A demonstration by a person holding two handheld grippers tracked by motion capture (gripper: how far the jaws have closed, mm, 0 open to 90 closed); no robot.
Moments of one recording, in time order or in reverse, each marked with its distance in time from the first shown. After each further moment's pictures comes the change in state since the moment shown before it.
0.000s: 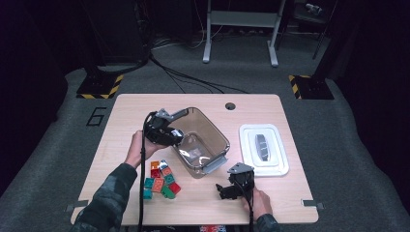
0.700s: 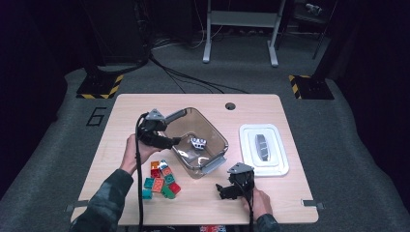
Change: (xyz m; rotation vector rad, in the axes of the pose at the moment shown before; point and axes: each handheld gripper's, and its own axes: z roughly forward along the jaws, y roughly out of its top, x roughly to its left) left arm -0.009 -0.016 -0.036 -0.136 0.044 -0.036; right arm 0.000 0.000 0.000 0.000 0.004 0.001
